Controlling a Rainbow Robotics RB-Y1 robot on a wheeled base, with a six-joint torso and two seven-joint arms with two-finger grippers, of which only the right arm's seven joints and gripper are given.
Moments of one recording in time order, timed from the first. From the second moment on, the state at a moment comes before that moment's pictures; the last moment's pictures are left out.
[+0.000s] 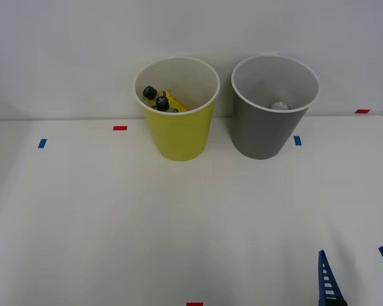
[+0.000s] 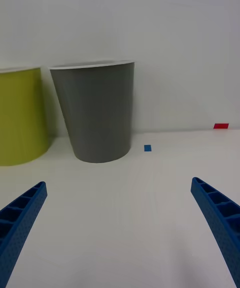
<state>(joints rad) 0.96 -0.08 0.00 -1.96 0.34 -0.78 1.13</state>
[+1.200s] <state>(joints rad) 0.95 -0.04 -0.06 -1.77 0.28 -1.04 1.00</state>
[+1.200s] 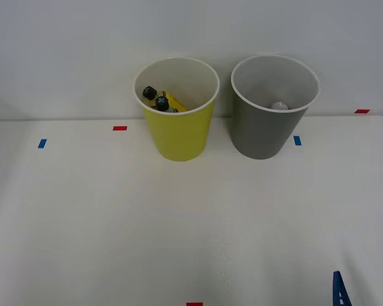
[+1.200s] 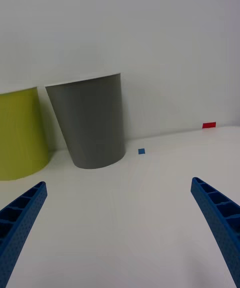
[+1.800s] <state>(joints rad) 0.93 -0.03 -0.11 -1.83 0.35 -1.05 1.06</state>
